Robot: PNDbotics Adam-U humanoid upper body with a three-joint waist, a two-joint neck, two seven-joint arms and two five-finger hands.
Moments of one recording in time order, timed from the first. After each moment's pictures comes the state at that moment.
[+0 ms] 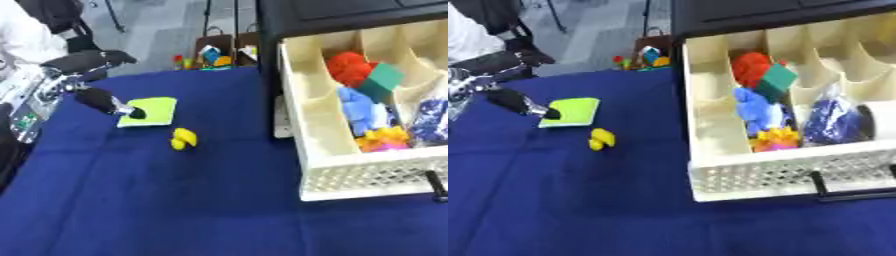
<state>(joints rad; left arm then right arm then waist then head) -0.79 0.89 -0.05 -1.20 -0.81 -0.16 -0.42 -0.58 -0.31 -0.13 -1.99 0.55 -0.52 -0.66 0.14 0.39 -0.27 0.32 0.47</state>
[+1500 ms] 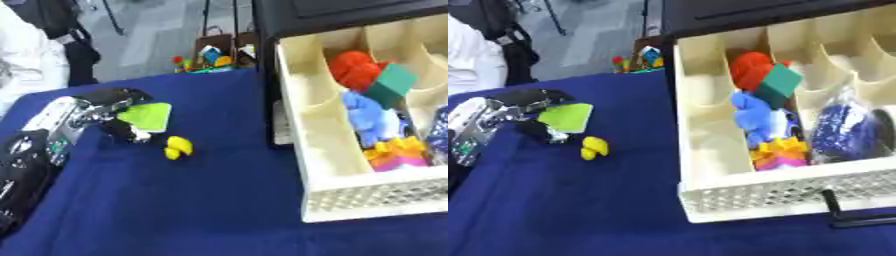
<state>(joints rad) -0.79 0.85 -0.03 -1.10 -0.84 -0.17 -0.49 -0.61 -0.31 -0.13 -1.99 0.55 -0.51 -0.69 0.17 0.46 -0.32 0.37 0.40</state>
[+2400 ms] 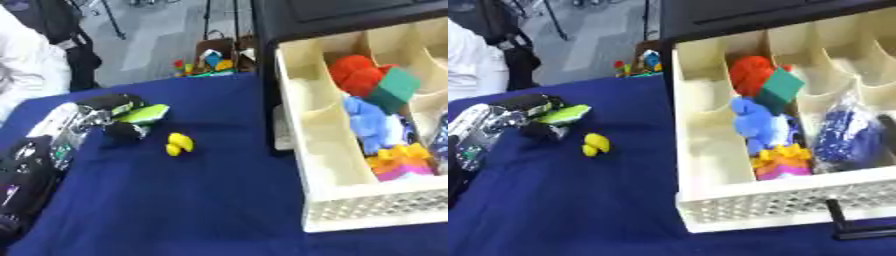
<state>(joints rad) -0.80 0.85 0.00 -1.09 -0.83 -0.14 -0.52 -0.61 -0.32 -0.13 -1.99 0.55 -0.50 -0.72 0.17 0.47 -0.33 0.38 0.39</state>
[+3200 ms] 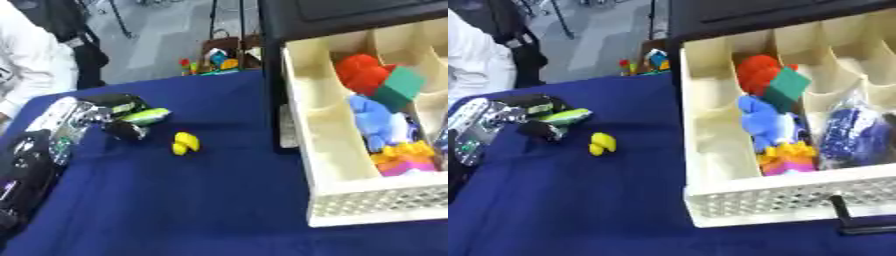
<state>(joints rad) -0.78 0.85 -0.02 -1.12 -0.82 -0.15 -0.57 -0.60 -0.32 -0.13 -1.99 0.55 -0.49 -0.73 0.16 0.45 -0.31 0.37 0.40</state>
